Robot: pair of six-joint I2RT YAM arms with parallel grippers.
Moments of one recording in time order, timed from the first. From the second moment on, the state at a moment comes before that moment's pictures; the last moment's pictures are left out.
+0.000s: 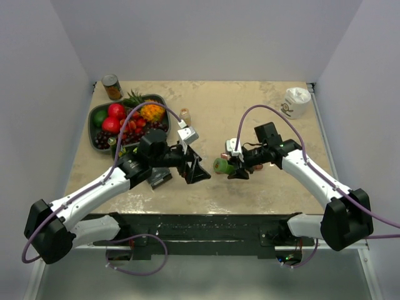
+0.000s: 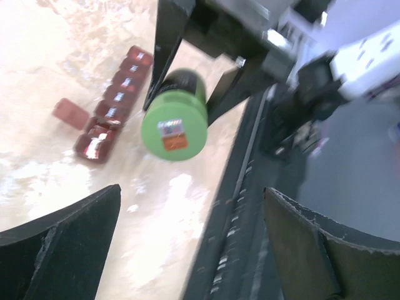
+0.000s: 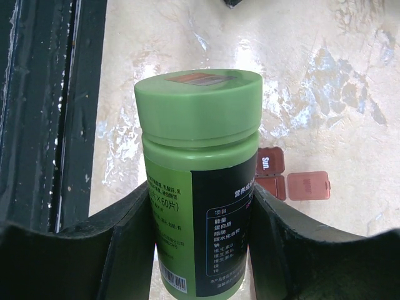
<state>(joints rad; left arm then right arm) -0.71 1.13 0.82 -0.03 0.58 -0.33 0.39 1.27 0.90 -0.66 -0.88 -0.95</state>
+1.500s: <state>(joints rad) -0.82 1.21 0.65 0.31 0.64 0.68 0.39 1.27 0.90 -0.71 -0.88 -0.99</state>
